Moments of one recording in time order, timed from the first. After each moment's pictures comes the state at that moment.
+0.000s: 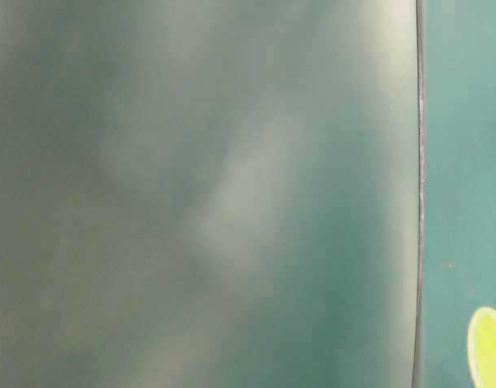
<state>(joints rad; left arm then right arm) 0.00 -0.97 1.19 0.00 -0.29 0.00 0.00 -0.96 1.17 0.00 -0.29 0.00</state>
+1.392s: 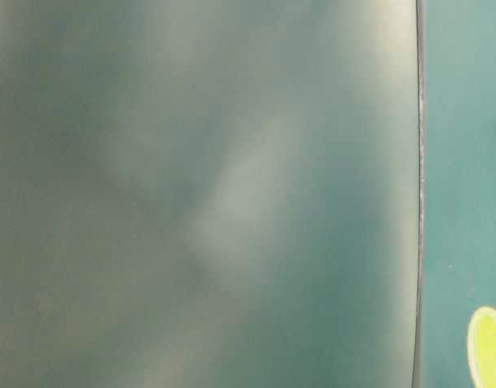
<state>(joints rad) 0.00 -0.97 1.17 0.01 -0.21 0.02 0.00 -0.87 0.91 0.00 0.46 -0.01</state>
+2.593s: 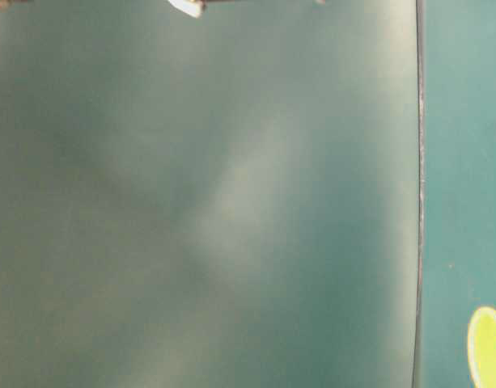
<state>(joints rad) 0.00 -0.97 1.17 0.01 -0.21 0.01 0.16 -0.33 0.63 0.00 0.71 -0.30</state>
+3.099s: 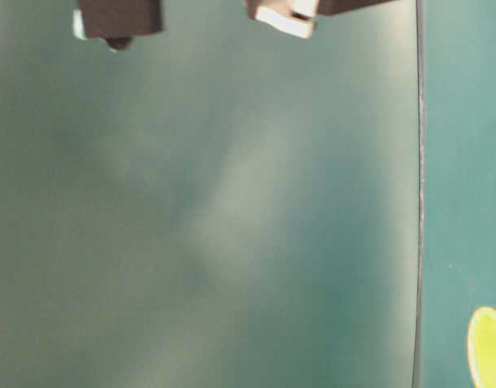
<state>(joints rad) 0.00 -0.97 1.17 0.01 -0.21 0.01 0.24 -0.14 0.62 0.00 0.68 -0.30</state>
